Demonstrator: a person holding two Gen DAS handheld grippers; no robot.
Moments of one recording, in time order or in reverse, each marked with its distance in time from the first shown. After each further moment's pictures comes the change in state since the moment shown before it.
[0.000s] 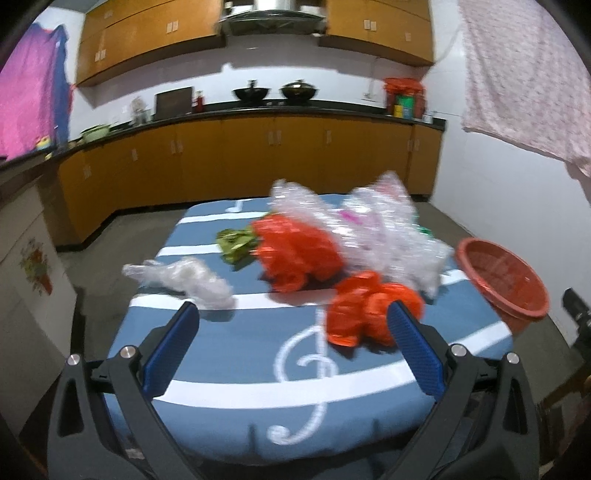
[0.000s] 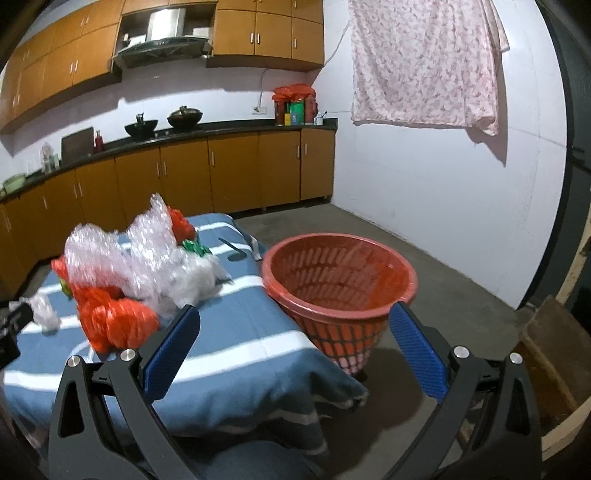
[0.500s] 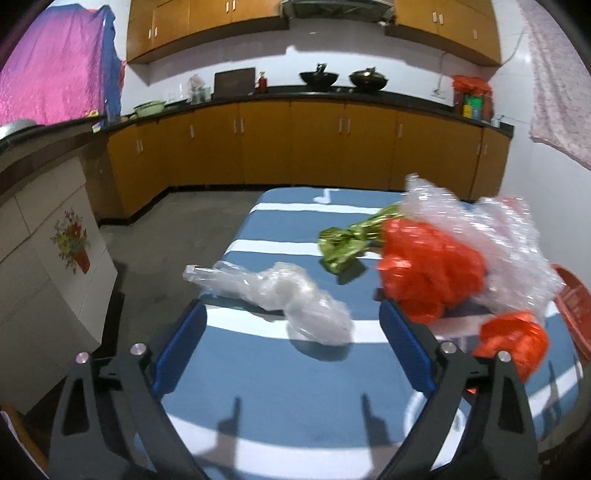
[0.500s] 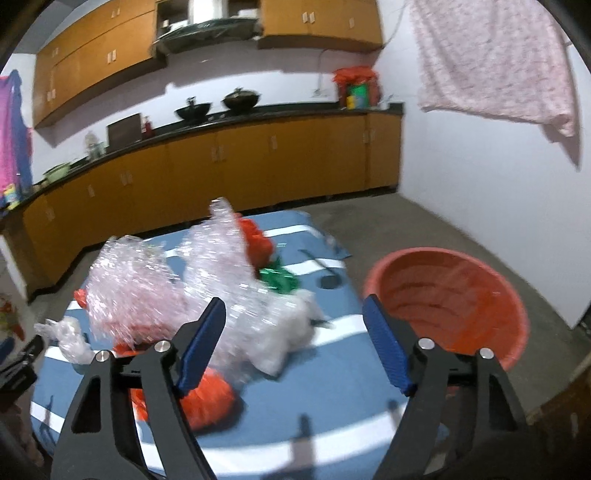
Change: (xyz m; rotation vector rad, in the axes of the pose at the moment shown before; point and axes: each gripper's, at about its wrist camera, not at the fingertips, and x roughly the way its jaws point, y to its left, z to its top) left arm 0.078 0.092 0.018 -0.108 0.065 0.197; right arm 0.097 0.079 0.046 -0.063 0.109 0.274
